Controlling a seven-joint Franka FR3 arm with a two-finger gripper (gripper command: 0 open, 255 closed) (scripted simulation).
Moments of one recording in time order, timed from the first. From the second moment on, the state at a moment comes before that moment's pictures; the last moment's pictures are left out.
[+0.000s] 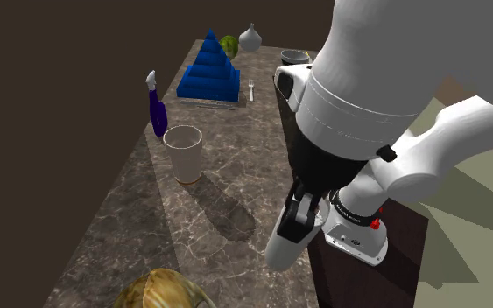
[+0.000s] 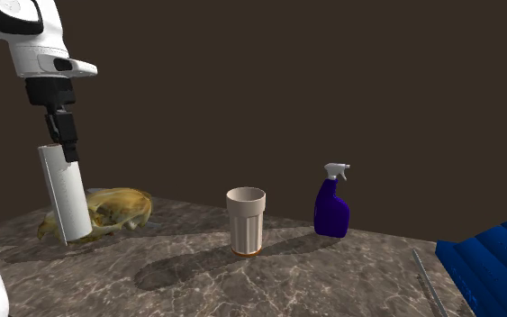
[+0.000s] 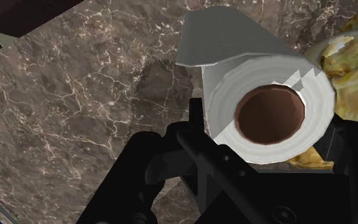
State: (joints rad) arm 0.55 -0.81 0.58 -2.40 0.33 1.68 0.66
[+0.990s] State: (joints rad) arm 0.57 -0.80 0.66 -2.59 0.39 1.88 0.66
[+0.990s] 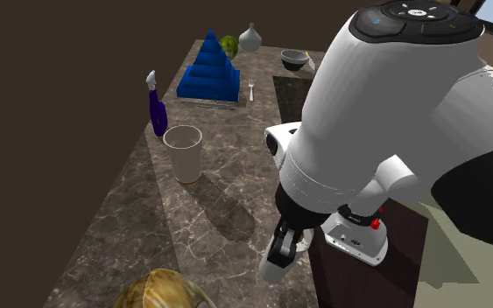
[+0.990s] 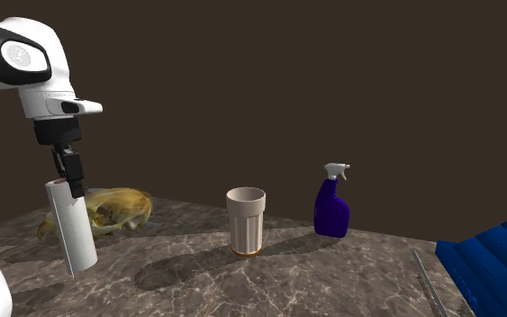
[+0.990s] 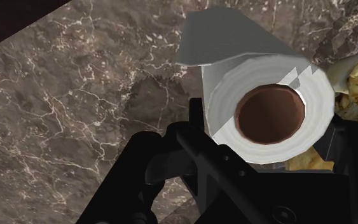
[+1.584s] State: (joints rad) arm 0.58 -0.78 0.70 -2.66 0.42 1.97 0.66
